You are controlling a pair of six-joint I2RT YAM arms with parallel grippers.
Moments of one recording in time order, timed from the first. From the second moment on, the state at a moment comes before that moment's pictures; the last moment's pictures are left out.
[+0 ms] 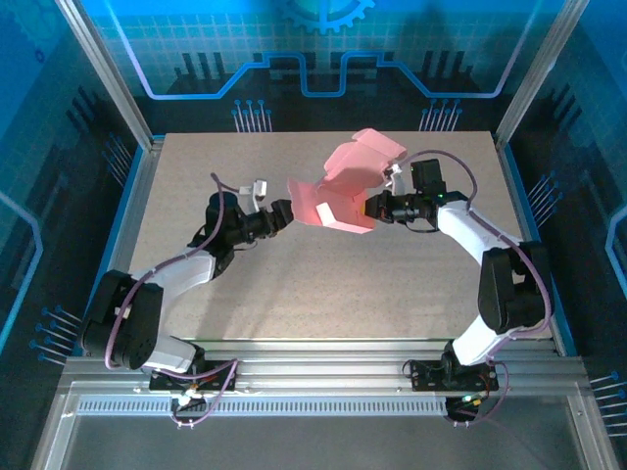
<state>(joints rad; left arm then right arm) -0.29 1.43 0.67 0.50 0.68 -0.97 0.19 1.63 1.11 -0.36 -0.75 0.40</state>
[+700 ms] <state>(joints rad) -0.36 1.50 0.75 0.38 0.67 -0.93 0.28 1.66 1.20 -0.56 -0.35 0.28</state>
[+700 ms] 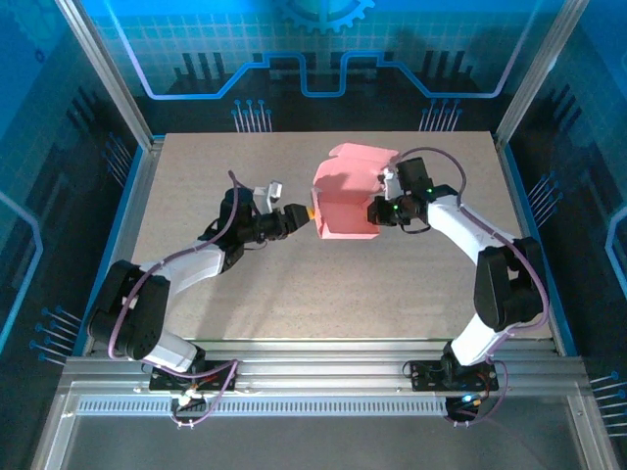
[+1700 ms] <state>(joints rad) -0.41 1.66 0.82 0.32 0.62 -0.95 0.37 1.71 1.23 -0.63 -0.08 0.30</state>
